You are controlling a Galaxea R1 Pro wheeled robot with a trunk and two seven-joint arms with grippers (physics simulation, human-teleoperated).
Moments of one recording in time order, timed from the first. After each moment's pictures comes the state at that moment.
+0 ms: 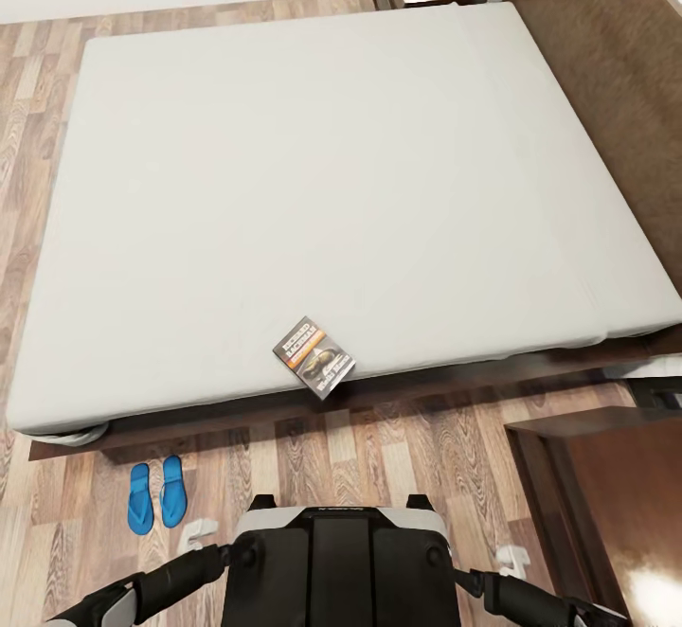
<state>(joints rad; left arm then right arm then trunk) -0.57 0.21 -0.26 -0.06 0.63 0.00 -0.95 -0.42 -0.23 -0.20 -0.29 -0.12 0.12 1.00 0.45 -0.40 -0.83</state>
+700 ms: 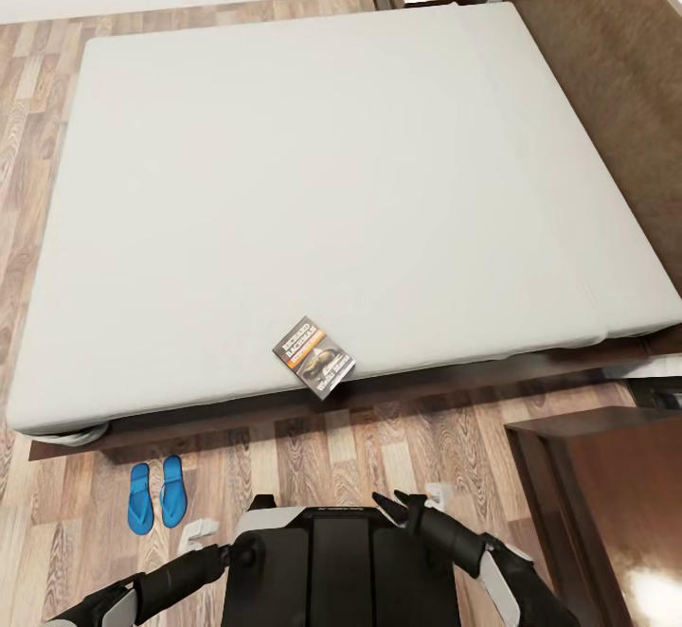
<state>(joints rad) -0.57 0.20 -0.26 -0.06 0.63 0.00 -0.95 -0.42 0.02 -0.20 -0.59 -0.21 0.12 0.99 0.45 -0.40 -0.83</state>
